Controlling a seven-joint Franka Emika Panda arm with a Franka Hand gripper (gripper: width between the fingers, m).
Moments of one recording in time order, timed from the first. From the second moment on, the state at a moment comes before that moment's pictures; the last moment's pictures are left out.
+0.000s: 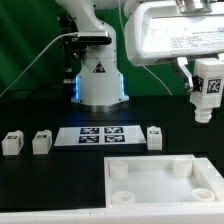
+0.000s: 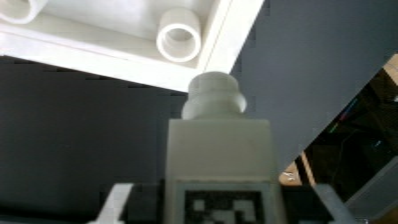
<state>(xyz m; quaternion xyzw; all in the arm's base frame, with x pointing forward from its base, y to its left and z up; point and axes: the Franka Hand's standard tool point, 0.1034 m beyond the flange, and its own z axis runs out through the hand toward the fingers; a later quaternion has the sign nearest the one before) 0.586 0.126 0.171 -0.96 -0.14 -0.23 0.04</state>
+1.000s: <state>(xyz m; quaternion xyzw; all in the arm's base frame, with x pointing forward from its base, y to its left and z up) 0.637 0.111 0.100 -0.96 -0.15 -0.24 0.04</state>
